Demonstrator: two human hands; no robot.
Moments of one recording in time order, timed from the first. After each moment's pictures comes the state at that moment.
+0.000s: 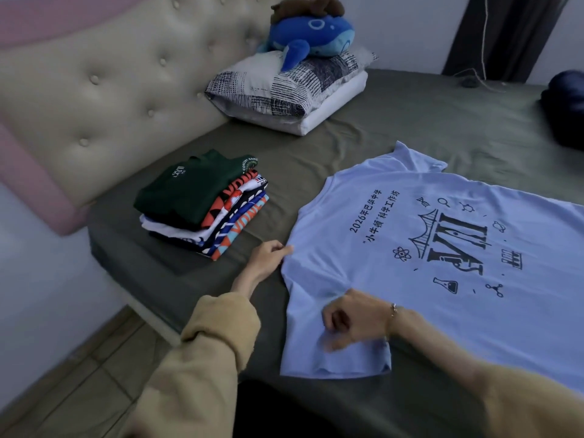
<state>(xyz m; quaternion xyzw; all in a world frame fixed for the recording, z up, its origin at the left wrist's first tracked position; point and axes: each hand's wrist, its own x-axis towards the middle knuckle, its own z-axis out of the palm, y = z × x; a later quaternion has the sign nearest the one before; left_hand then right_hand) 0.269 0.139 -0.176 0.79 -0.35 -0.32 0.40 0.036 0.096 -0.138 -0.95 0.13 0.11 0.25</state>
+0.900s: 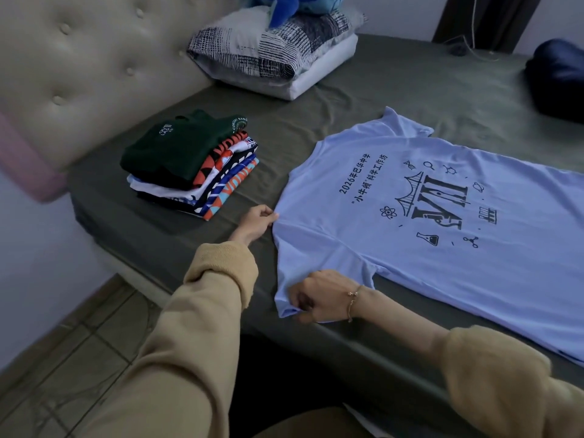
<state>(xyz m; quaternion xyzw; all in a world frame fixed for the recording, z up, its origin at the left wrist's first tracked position) 0.270 0.147 -0.188 0.77 -0.35 -0.33 0.42 0.044 0.167 -0.137 -0.98 0.10 0.10 0.14</state>
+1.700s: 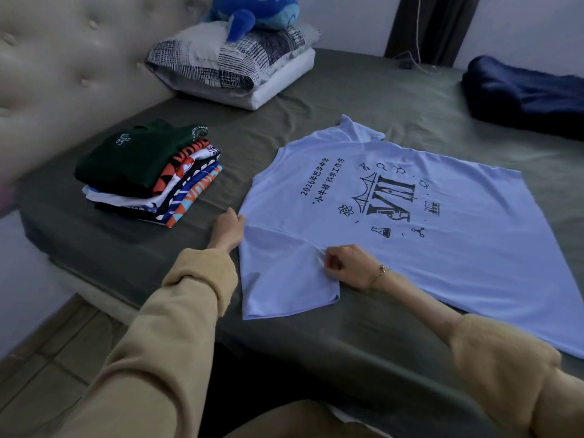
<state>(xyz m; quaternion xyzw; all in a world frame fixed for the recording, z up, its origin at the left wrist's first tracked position) 0.234 0.145 -0.169 0.86 -0.37 -0.20 0.28 -0.038 0.106 -0.135 -0.91 0.36 0.03 0.19</state>
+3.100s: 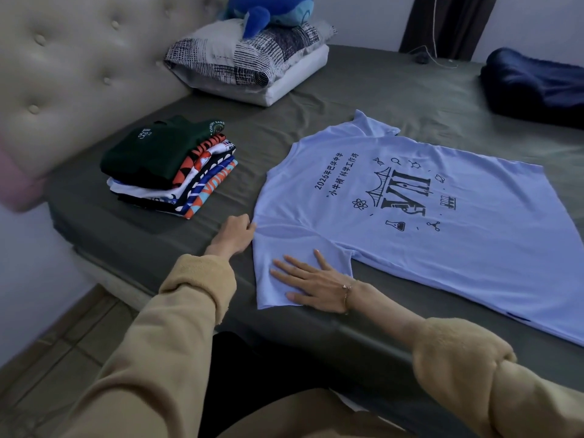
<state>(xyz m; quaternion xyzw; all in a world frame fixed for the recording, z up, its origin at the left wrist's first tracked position) 0.231 0.188 -0.161 0.85 -0.46 -0.19 0.18 0.006 0.154 -0.177 -0.98 0.11 0.13 0.13</state>
